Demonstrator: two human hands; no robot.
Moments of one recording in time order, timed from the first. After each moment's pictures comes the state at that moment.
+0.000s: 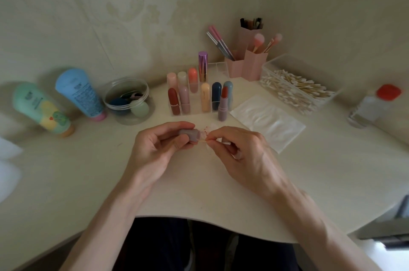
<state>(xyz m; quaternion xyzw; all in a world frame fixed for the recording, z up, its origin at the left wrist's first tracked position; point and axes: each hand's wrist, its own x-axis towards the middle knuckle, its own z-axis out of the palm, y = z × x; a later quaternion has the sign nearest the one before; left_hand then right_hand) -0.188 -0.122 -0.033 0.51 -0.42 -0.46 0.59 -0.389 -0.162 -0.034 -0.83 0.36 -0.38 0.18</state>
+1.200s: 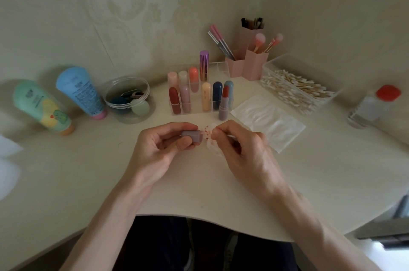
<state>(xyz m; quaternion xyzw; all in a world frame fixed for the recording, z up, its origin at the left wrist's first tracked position) -0.187 -0.120 -0.035 0.52 -0.44 -0.46 0.57 -0.385 -0.154 -0.033 -0.77 0.43 -0.39 0.25</state>
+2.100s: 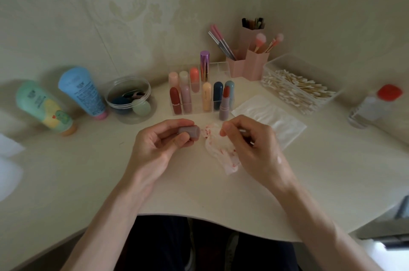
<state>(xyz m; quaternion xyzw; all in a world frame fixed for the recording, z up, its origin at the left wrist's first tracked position) -0.186 -0.118 -0.033 0.52 -0.42 -0.46 0.59 -0.395 -0.166 -0.035 -0.71 0.41 -0.42 0.38</state>
